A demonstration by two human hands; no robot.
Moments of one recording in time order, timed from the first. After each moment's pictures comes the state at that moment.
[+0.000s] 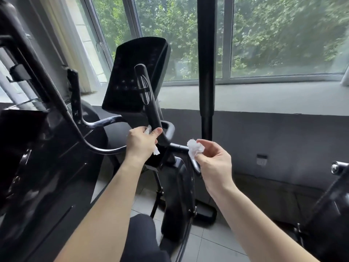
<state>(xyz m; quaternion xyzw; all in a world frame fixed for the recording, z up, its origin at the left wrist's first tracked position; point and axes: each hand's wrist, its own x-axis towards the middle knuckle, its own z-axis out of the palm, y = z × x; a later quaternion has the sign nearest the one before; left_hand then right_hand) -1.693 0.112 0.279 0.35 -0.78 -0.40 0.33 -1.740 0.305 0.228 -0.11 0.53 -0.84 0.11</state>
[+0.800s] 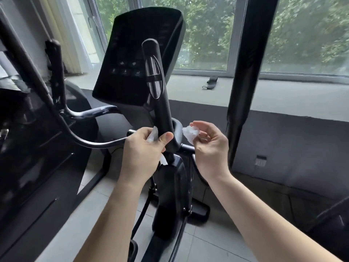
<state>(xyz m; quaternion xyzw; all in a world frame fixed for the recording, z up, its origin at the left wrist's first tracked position) -1.691 0.095 0.261 0.28 -0.75 -0.48 0.35 -1.802 0.209 0.223 -0.23 0.59 -0.78 0.00</state>
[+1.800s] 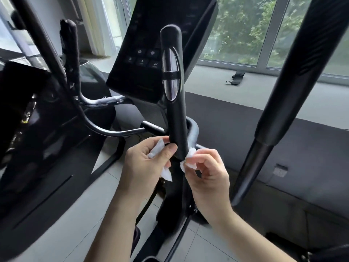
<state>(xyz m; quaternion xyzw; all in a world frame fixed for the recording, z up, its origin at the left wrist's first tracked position) -1.683 0.092 0.252 0.27 -0.70 -0.56 0.35 -1.791 0.198 0.174 -0.39 0.58 -0.71 -0.02</state>
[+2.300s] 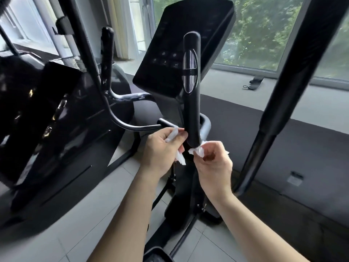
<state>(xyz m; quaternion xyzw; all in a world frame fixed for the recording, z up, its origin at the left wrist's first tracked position) -1.679 0.100 0.249 0.30 -0.70 -0.54 0.36 -1.782 0.198 0.179 -0.34 0.64 -0.69 -0.01</state>
